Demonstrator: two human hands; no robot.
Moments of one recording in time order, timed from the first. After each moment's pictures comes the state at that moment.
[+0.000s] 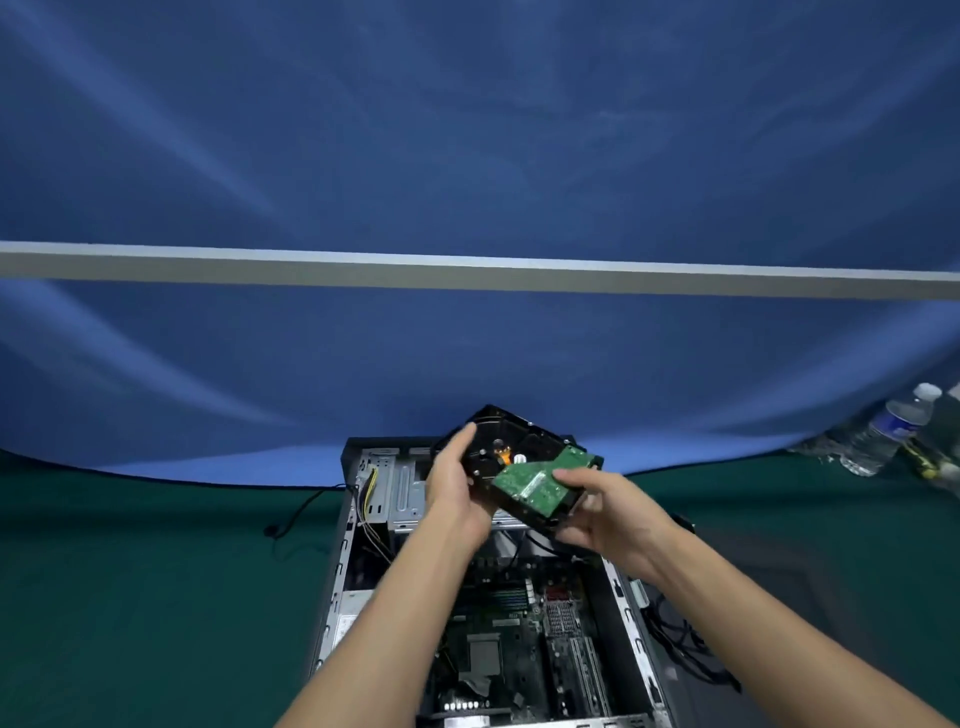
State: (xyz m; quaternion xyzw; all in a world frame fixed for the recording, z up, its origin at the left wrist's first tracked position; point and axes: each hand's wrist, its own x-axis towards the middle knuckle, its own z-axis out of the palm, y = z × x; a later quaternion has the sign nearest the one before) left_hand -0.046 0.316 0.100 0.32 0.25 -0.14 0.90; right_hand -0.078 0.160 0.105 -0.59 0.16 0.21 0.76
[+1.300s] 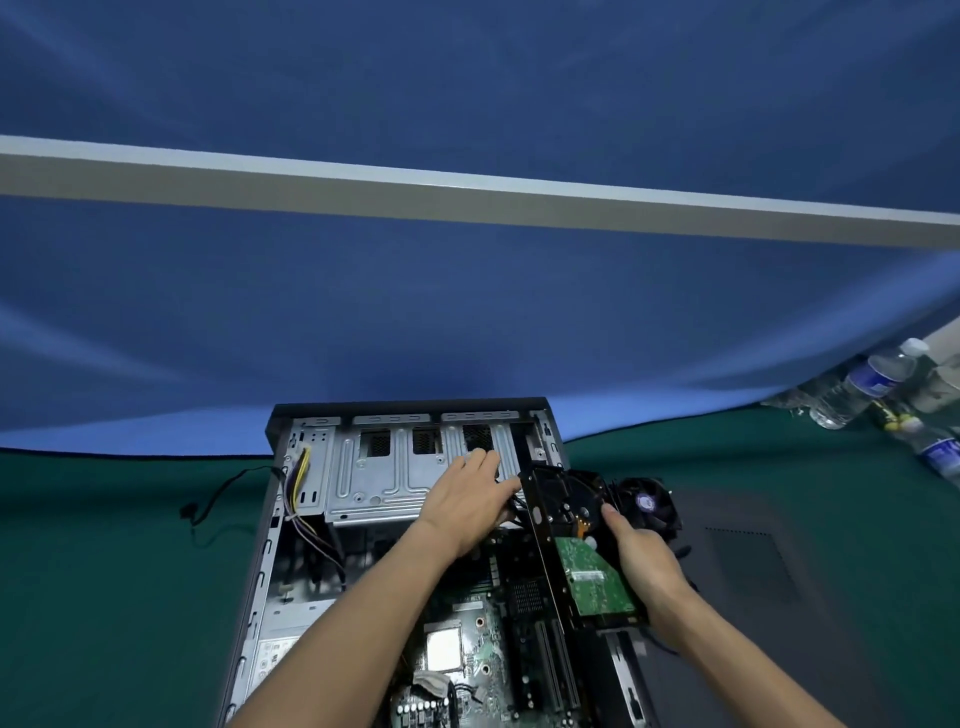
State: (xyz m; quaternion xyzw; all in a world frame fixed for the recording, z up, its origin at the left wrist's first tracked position) left_hand 0.016 0.285 -0.029 0.94 -0.34 0.01 0.05; right_hand -0.069 0.102 0.014 -0.78 0.38 0.13 0.48
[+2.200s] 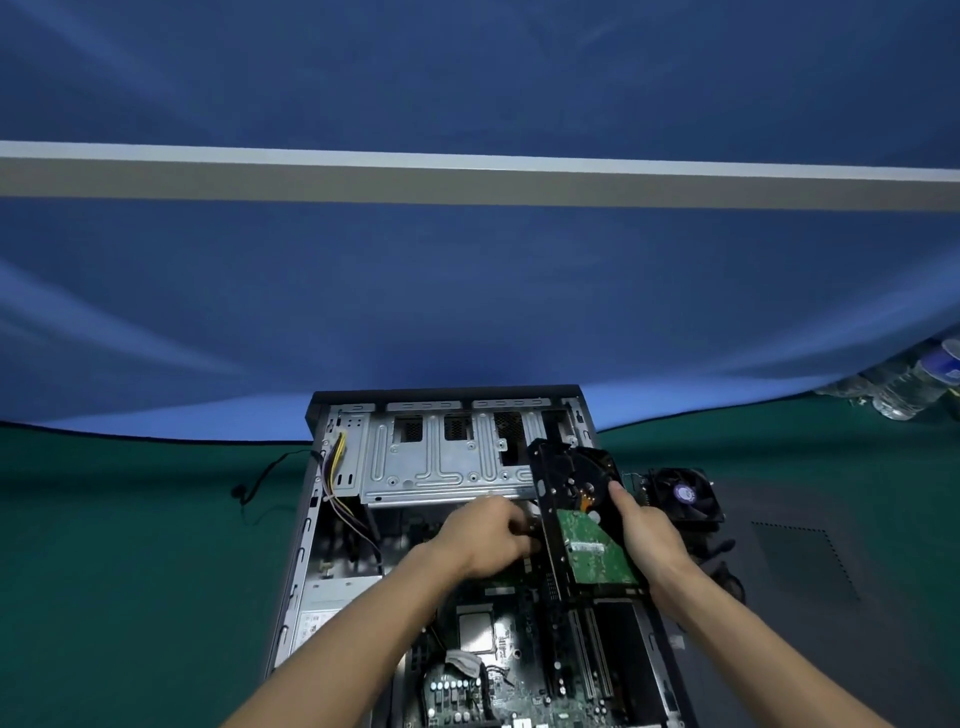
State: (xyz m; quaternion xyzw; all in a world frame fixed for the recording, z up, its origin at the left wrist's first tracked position) left_hand -0.019 0.302 -0.035 0.90 -0.17 -0.27 0.30; right_hand -0.053 0.120 -0.003 -0.77 0.36 0.14 0.50
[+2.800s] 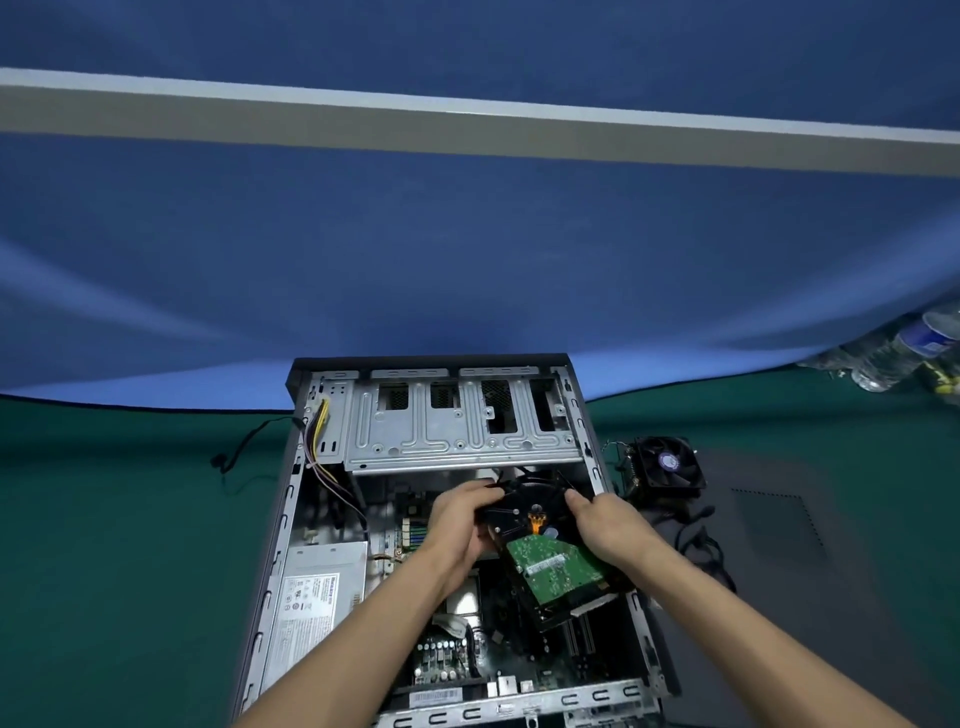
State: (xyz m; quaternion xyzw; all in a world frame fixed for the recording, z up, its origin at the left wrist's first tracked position) left_hand -0.050 0.294 -0.049 0.50 0.25 -0.25 0.79; right_hand -0.061 0.136 -0.006 -0.89 0.22 0.27 0.28
